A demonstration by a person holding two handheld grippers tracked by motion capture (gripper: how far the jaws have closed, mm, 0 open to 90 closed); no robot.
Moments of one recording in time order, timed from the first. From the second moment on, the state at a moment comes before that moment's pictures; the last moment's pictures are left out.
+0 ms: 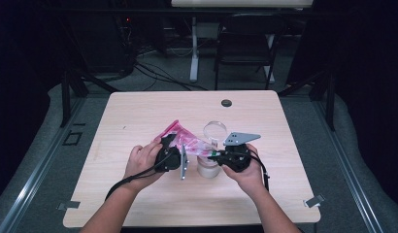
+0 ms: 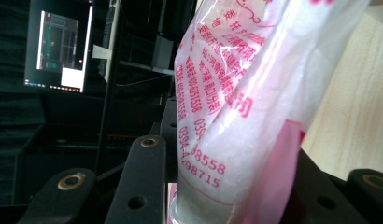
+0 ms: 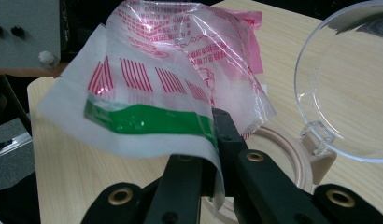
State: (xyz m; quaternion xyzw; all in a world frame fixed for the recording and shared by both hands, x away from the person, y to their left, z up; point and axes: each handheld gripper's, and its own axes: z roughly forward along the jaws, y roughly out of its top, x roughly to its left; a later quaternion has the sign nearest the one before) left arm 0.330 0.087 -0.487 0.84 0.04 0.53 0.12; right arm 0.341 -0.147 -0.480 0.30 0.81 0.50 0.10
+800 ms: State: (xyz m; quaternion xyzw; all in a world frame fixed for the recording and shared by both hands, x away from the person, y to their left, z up) left arm 0.326 0.093 -0.503 0.85 0.08 0.49 0.17; right arm 0.338 -0.145 -0.476 0.29 0.80 0.51 0.10
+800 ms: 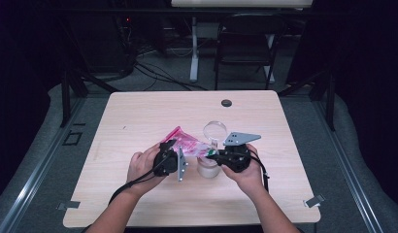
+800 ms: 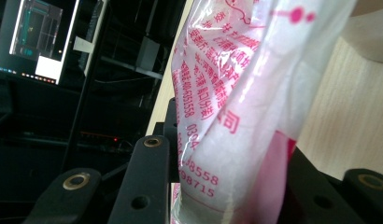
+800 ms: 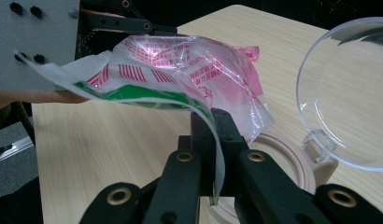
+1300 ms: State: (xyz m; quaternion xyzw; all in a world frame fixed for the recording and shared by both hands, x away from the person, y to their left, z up) left arm 0.326 0.098 -0.516 0.85 0.11 0.46 0.22; right arm 0.336 -0.140 -0.476 0.29 0.81 0.50 0.10
